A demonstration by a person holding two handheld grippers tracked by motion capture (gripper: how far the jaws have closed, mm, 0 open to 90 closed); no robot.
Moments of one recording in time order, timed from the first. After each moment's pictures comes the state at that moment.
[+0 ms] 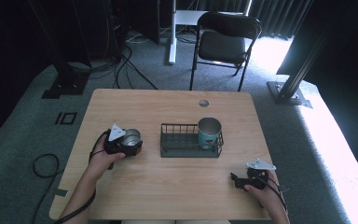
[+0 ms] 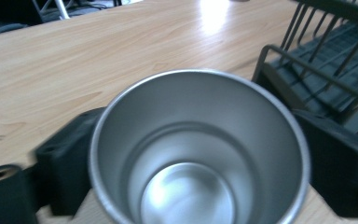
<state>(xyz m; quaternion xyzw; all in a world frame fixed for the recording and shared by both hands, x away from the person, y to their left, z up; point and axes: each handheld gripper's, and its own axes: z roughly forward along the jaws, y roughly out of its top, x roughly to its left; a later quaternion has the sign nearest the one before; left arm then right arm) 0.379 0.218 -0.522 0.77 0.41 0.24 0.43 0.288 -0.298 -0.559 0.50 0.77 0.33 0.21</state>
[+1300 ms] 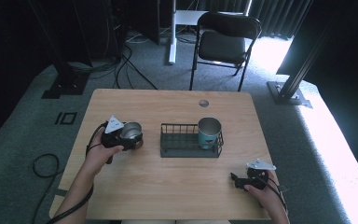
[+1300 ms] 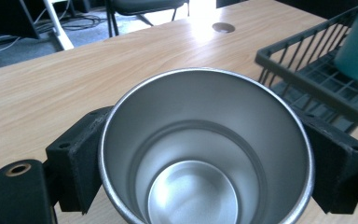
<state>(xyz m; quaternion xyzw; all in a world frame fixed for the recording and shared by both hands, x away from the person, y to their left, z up) 0.379 0.214 -0.474 0.77 0.39 0.22 0.46 0.288 -0.298 -0.559 0.50 0.77 0.33 0.21</state>
